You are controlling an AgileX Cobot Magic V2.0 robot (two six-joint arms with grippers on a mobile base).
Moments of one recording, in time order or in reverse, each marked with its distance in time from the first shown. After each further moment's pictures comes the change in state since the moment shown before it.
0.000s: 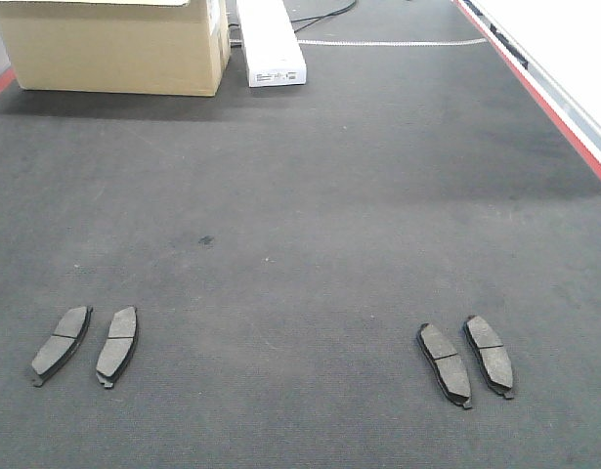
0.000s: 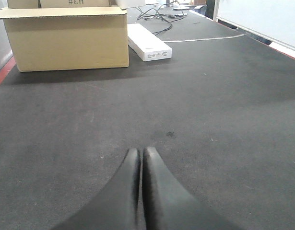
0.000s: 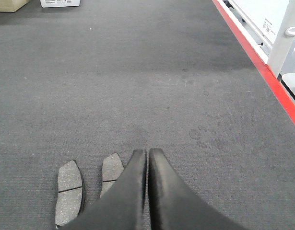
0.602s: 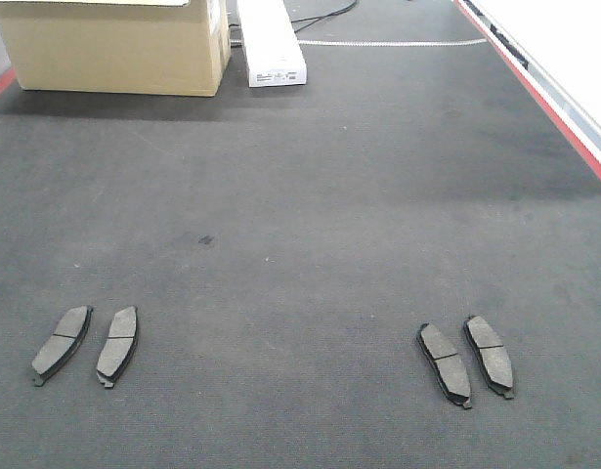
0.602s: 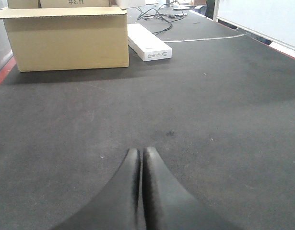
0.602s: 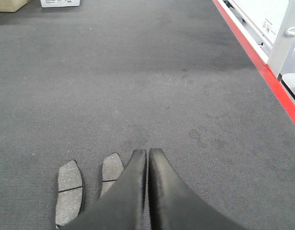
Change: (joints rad) left arm 0.003 0.000 0.011 -0.001 -0.006 0.000; right arm 0.000 0.000 0.000 0.000 0.000 0.000
